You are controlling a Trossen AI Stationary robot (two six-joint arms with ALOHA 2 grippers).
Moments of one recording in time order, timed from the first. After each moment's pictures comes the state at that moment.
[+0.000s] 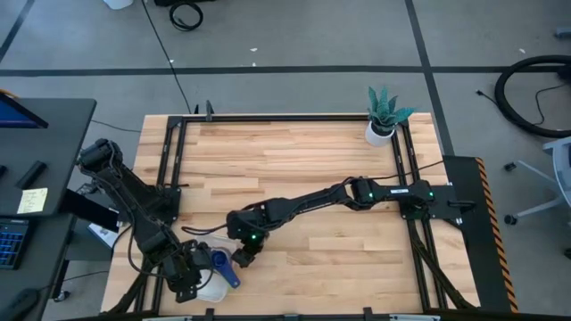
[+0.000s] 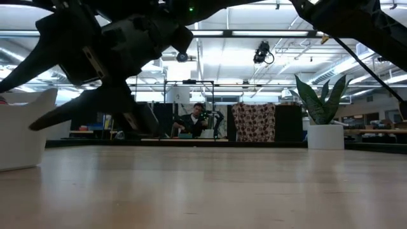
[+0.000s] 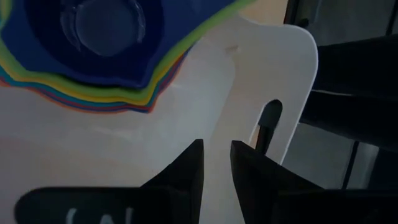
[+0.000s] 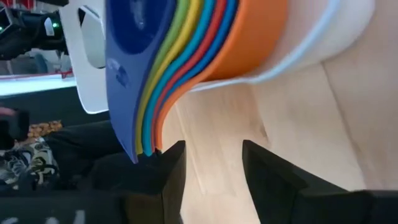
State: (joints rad) left arm -0.95 1.35 0.83 -0.52 -0.01 -1.19; right arm 0.17 2.63 2.36 -0.61 -0.60 0.85
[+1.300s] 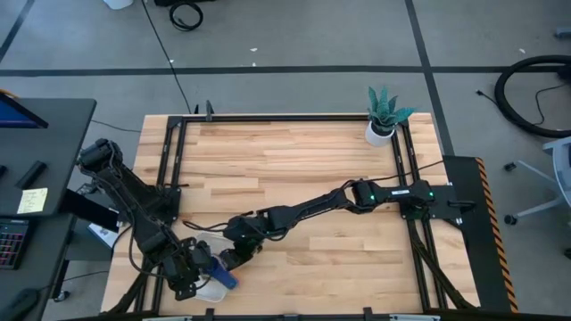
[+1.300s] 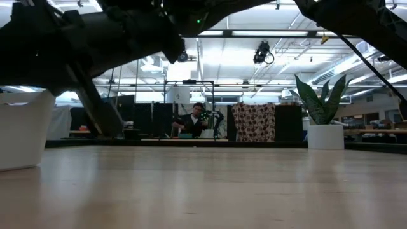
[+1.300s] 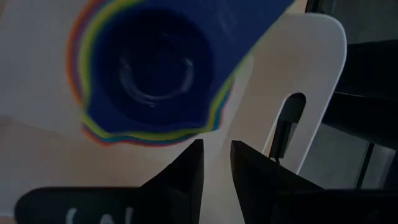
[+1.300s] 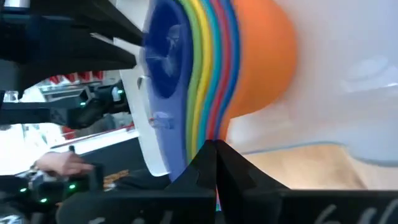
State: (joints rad) left arm -0.95 1.35 0.83 -0.57 -0.01 -1.18; right arm 0.21 2.63 2.24 -0.21 -0.50 1.26
